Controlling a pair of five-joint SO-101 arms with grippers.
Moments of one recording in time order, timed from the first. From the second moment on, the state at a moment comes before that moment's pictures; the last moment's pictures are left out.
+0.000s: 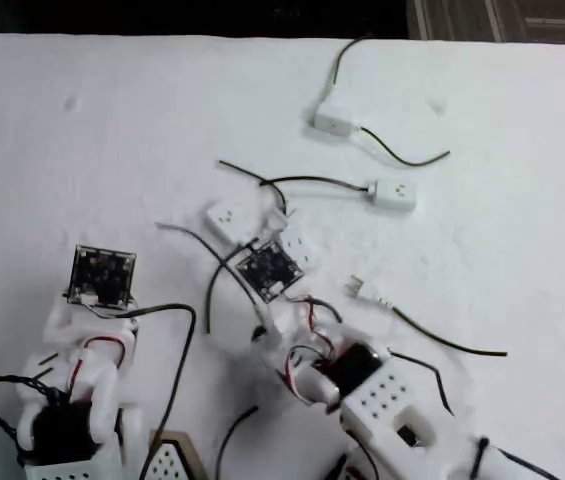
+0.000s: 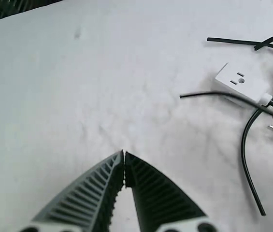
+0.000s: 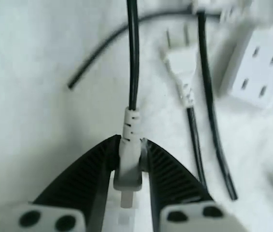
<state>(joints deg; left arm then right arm) -12.2 -104.0 79.3 70.9 -17.6 -43.5 -55.9 76.7 43.0 0.8</state>
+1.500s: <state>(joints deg) 37.9 -103.8 70.8 66.6 -23.1 -50.7 -97.1 76.7 54.9 1.2</state>
